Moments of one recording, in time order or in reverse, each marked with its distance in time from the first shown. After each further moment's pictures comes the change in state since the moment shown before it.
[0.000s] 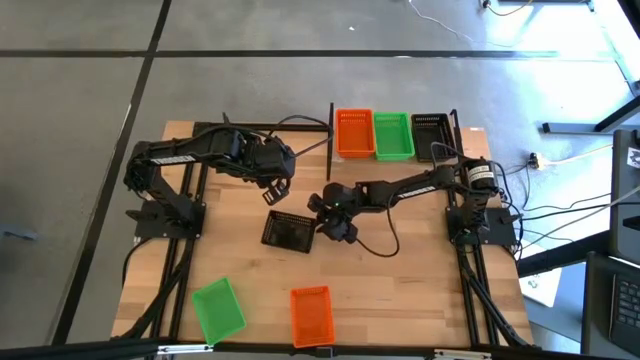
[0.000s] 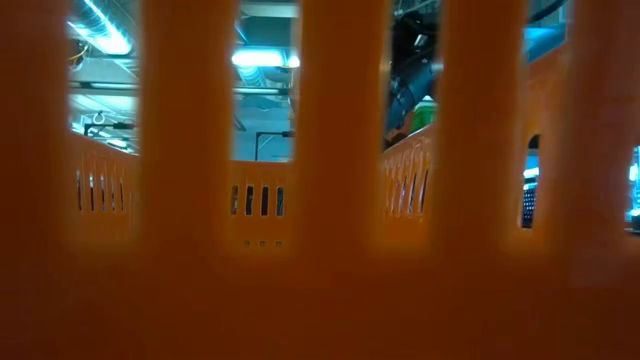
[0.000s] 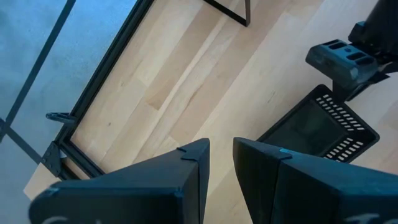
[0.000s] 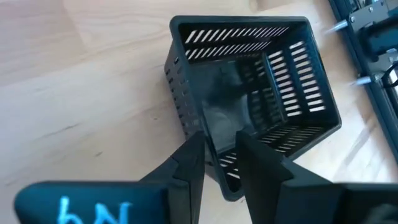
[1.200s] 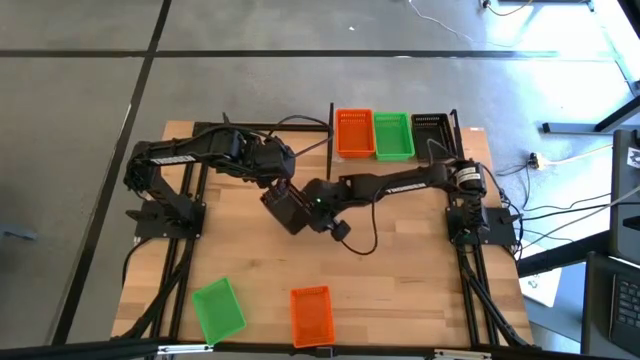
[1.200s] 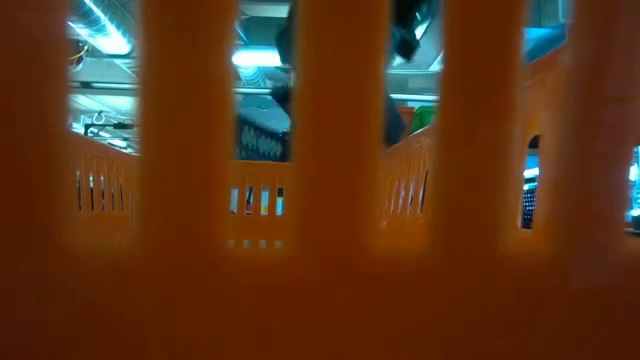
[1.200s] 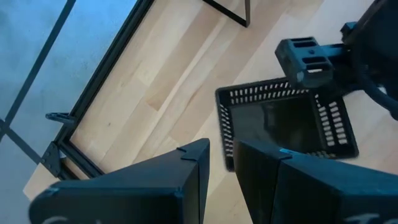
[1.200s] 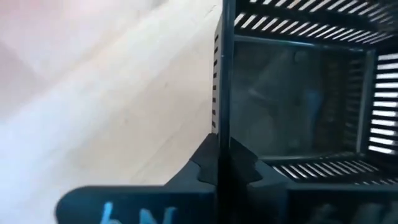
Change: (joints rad) left arm 0.000 -0.002 0.000 0.002 -0.001 -0.002; right arm -0.001 0.092 0.342 -0.424 0.124 0.284
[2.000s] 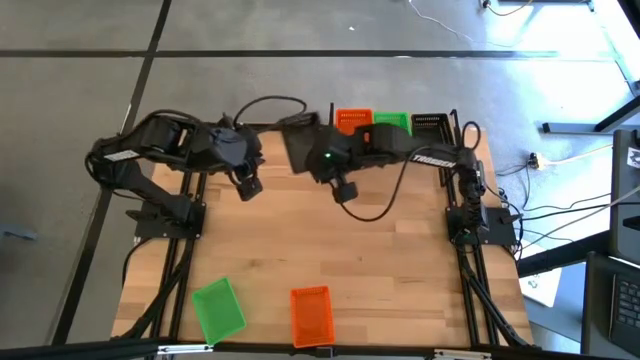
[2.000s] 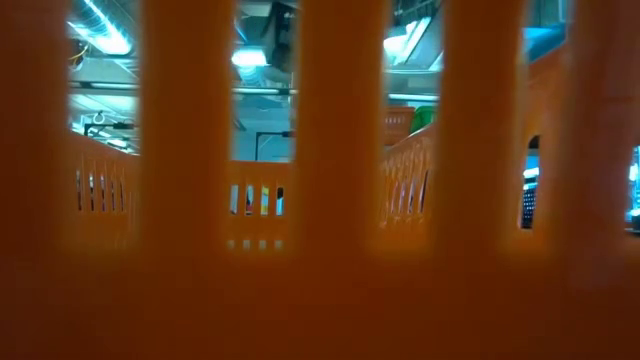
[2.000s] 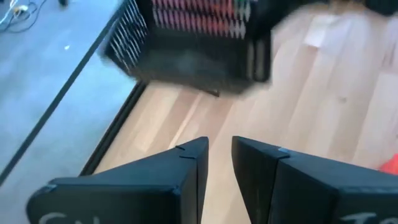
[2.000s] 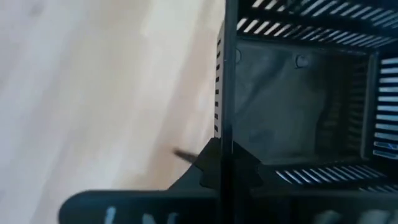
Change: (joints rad) left arm -0.085 -0.228 0.007 0.167 -0.084 0.211; right arm -0.045 -0.001 0.811 -0.854 0.364 0.280
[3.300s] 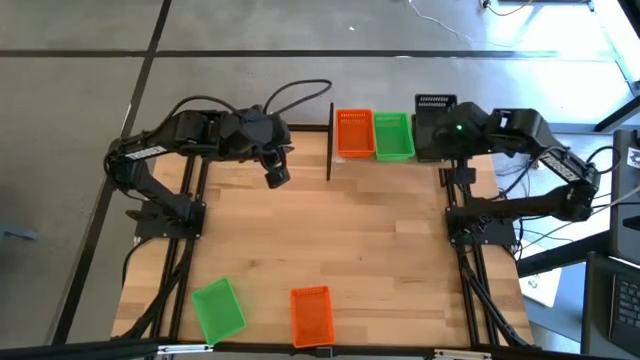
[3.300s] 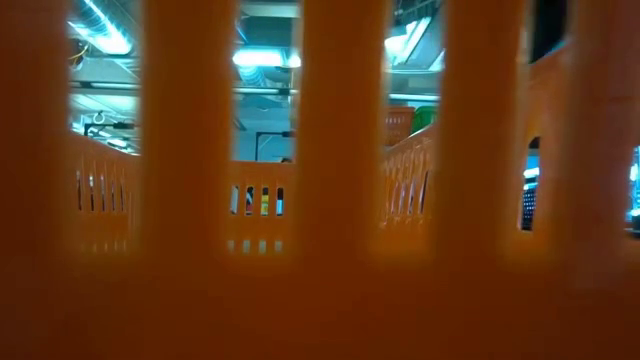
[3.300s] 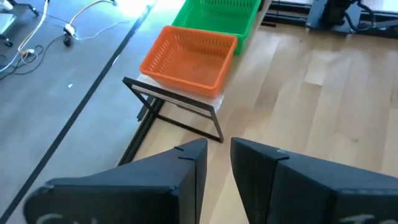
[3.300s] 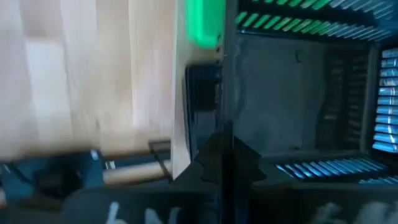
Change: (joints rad) left arm 0.130 0.103 0.000 0.266 0.059 0.235; right arm -0.405 -0.928 -0.834 -0.267 0.036 -0.050
